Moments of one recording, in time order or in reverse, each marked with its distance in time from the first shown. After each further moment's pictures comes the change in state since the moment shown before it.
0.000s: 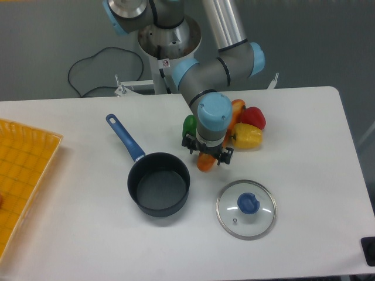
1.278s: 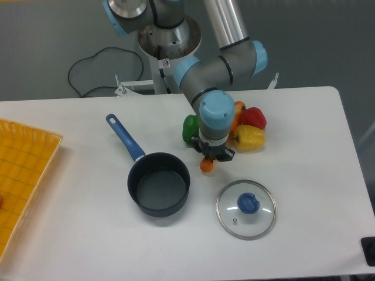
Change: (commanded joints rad) arm 0.020 0.057 0.081 -0.058 0.003 0.040
